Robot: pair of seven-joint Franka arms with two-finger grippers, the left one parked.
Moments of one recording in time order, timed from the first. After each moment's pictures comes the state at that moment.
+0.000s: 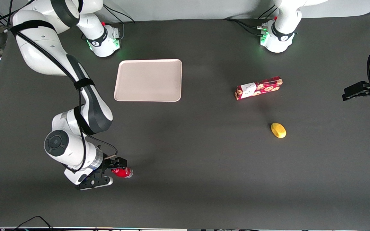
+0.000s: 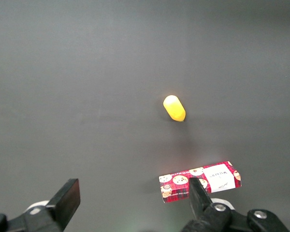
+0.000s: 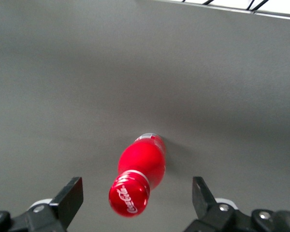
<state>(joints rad) 0.10 0.79 0.21 -1.22 -0.13 2.12 0.15</state>
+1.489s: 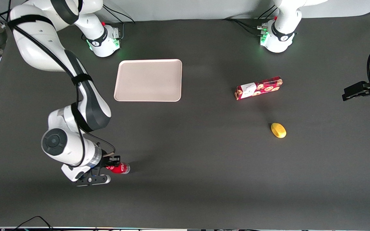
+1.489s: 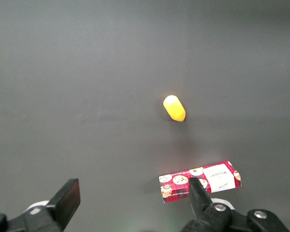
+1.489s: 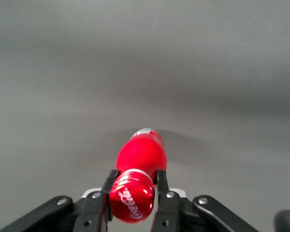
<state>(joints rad) 0.11 0.73 0.21 -1.21 -0.14 1.99 0.24</state>
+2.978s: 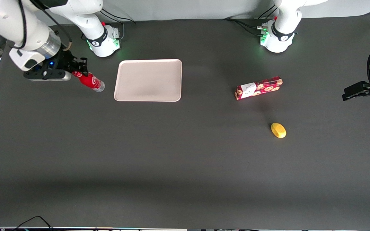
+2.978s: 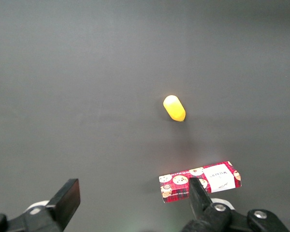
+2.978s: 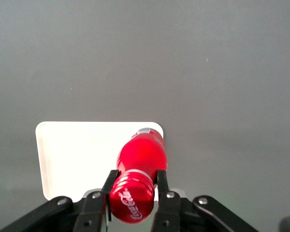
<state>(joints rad) 0.04 -0.27 0.22 -2.01 0.09 1.64 0.28</state>
